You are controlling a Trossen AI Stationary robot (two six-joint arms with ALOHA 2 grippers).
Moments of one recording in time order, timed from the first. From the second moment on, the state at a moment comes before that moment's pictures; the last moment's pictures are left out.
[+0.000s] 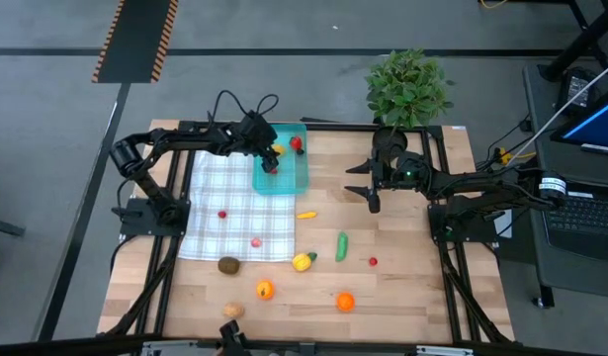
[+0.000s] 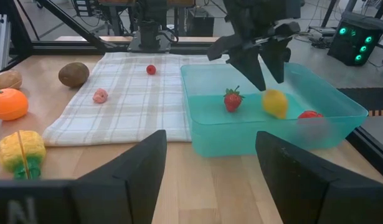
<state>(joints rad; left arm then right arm) 0.67 1.63 0.86 -0.05 0.06 0.12 -0.37 1.18 0.31 0.65 -0.27 -0.11</state>
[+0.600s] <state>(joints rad) 0.51 1.17 0.71 -0.01 0.06 0.16 -0.37 1.18 0.31 0.65 -0.27 -0.11</state>
